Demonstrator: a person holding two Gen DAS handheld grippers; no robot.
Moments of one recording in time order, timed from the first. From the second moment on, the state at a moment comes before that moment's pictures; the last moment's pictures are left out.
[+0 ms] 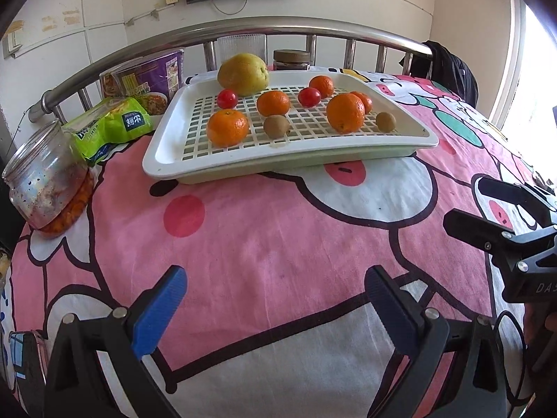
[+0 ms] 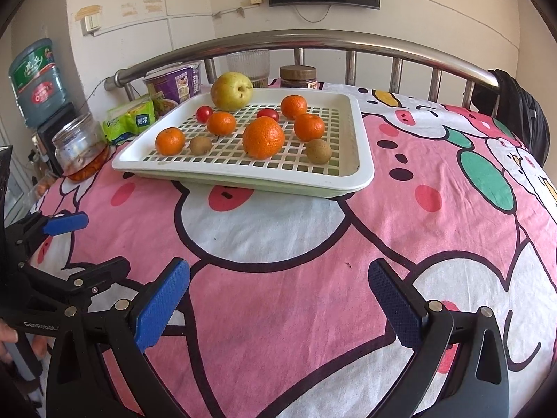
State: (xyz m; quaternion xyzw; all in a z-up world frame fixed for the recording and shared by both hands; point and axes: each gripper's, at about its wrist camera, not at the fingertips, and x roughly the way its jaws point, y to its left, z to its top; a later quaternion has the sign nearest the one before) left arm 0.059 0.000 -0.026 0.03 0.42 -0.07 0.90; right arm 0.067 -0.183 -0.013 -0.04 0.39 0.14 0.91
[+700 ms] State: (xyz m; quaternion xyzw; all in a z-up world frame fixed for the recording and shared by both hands) left arm 0.074 0.002 -0.040 0.02 0.45 -0.04 0.89; right arm 0.084 -0.181 -0.034 -0.03 0.46 0.13 0.88
